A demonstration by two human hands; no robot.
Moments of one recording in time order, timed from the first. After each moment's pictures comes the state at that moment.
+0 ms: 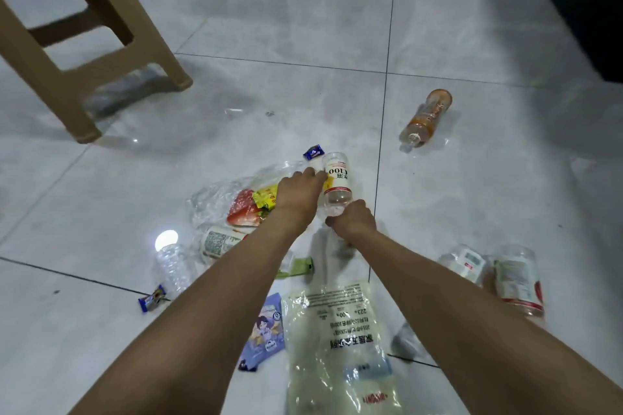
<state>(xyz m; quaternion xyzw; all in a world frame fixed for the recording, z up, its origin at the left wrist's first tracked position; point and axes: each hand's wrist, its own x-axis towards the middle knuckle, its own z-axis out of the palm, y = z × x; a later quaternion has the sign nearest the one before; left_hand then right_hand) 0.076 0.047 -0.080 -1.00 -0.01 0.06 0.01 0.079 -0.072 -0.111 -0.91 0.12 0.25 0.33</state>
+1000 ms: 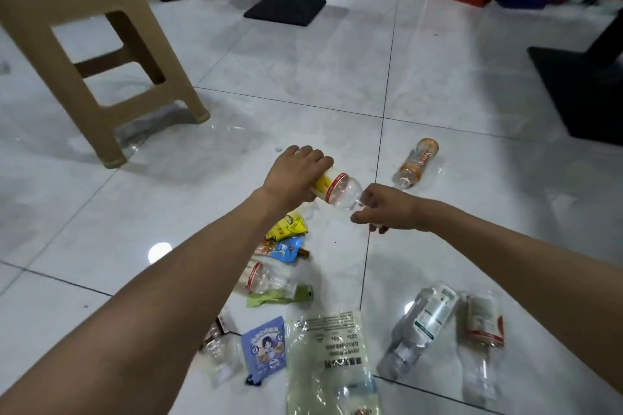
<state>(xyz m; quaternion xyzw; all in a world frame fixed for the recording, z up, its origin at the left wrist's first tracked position) 0.097 0.088 0.058 -0.98 0.18 -0.08 0.06 0.107 -0.129 0.077 -0.87 -0.14 0.34 0.33</state>
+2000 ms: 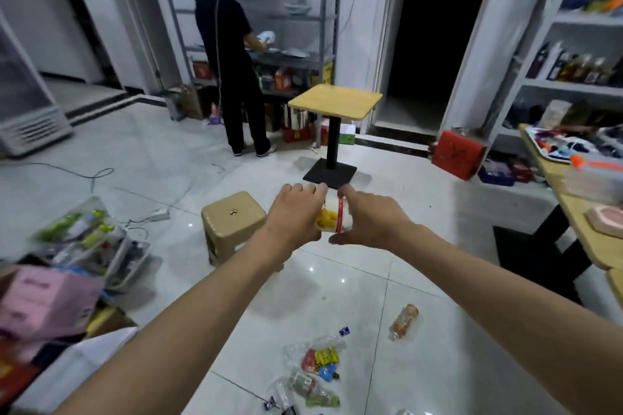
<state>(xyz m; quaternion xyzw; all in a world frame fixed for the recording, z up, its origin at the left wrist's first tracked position) -0.077 0.149 0.938 -0.99 0.01 -0.11 0.07 -0.018 -0.006 0.951 -0.93 -0.36 -0.01 0.05</state>
